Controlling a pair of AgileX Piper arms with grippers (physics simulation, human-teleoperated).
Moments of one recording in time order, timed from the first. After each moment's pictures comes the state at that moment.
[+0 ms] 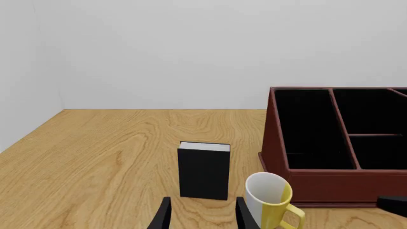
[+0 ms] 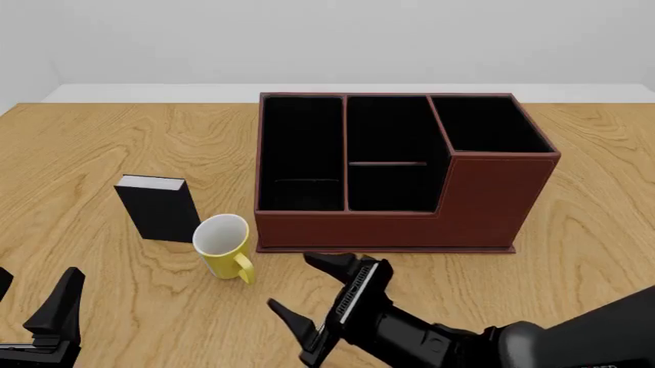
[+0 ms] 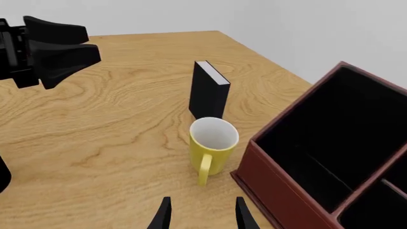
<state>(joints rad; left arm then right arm) 0.00 0.01 0.00 0.00 0.00 0.97 1.74 -0.46 -1.07 -0.15</state>
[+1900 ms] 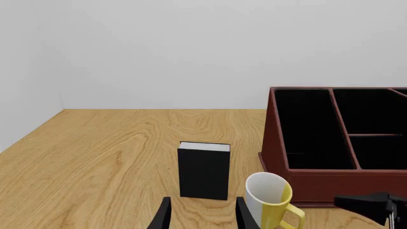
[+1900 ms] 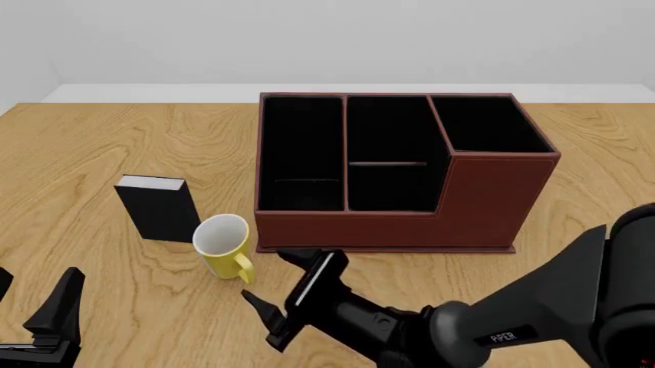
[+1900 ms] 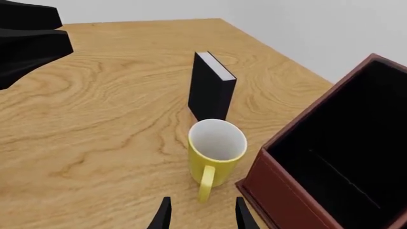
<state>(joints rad) 0.00 0.01 0.00 0.00 0.00 0.97 1.94 -0.67 -1.02 -0.15</state>
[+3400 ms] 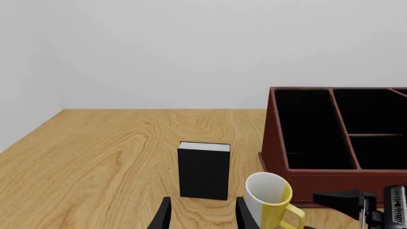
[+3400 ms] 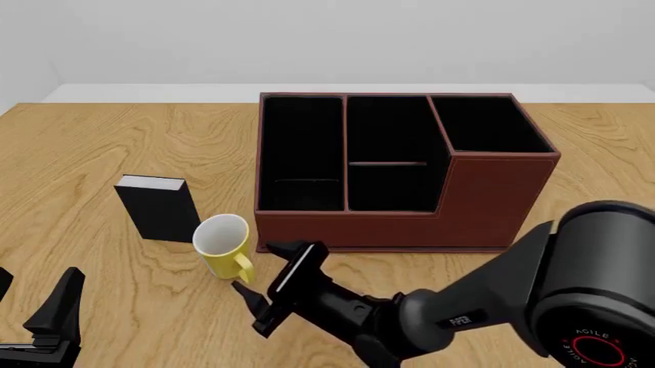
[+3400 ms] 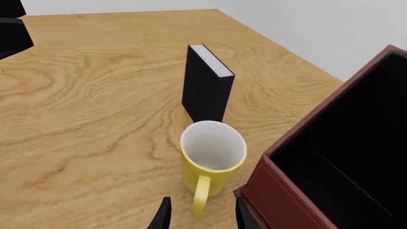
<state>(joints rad) 0.00 0.01 0.00 0.00 0.00 0.95 2.05 -0.81 -0.96 -0.15</state>
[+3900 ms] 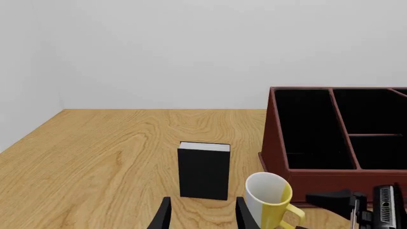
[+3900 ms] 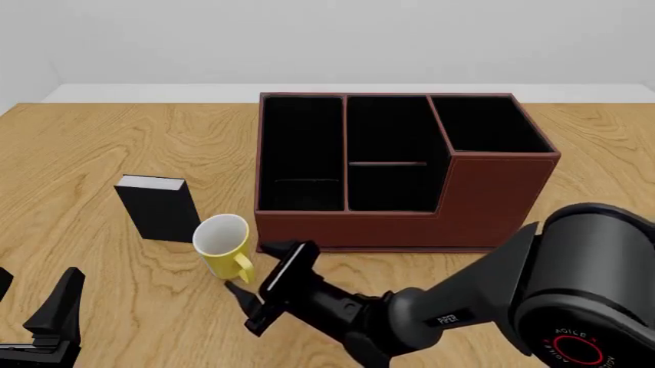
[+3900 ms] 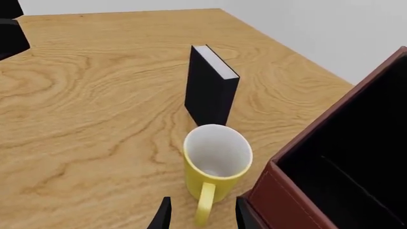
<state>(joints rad) 0.00 0.01 0.00 0.00 0.00 0.96 2.08 -0.86 -0.94 -0.15</state>
